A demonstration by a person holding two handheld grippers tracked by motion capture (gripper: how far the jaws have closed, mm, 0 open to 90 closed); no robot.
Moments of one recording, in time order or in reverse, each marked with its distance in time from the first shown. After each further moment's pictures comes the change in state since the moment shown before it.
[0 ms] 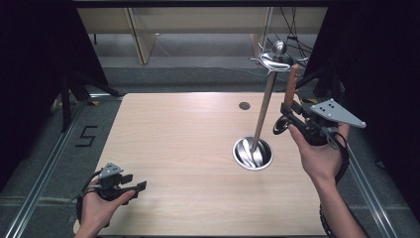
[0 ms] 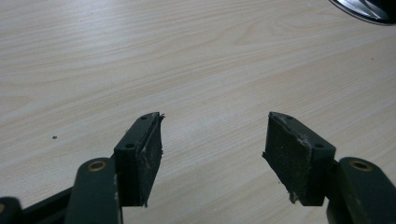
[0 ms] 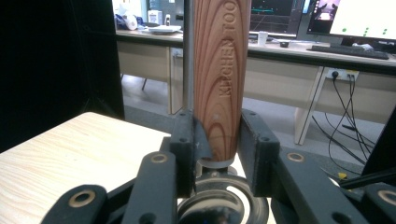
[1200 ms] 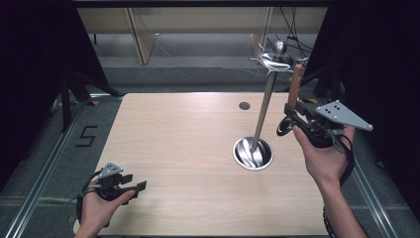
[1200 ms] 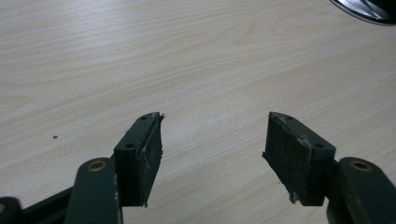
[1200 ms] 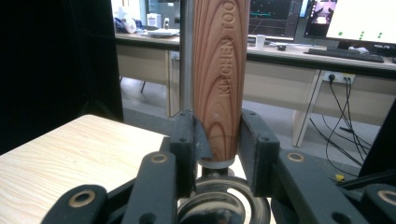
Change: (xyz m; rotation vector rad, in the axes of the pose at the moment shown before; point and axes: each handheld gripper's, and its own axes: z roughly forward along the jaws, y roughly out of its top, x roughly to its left) left arm 0.000 0.000 0.001 -0.001 0.000 -0.012; right arm -0.002 0.002 -0.009 -0.014 -0.004 0.000
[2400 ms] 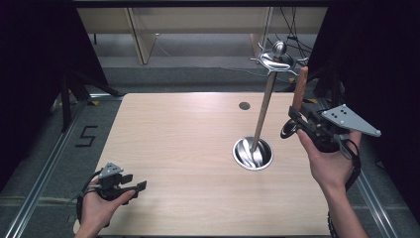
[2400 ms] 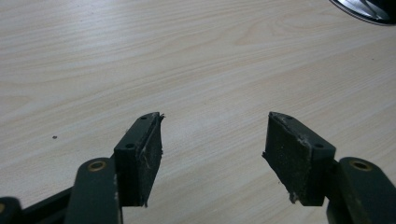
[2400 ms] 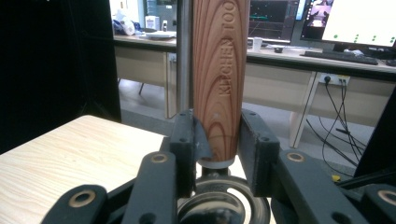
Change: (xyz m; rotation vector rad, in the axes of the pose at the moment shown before) left arm 0.000 0.000 0.000 -0.004 0.006 0.007; right arm -0.001 -0.002 -0.013 -0.007 -0.006 0.006
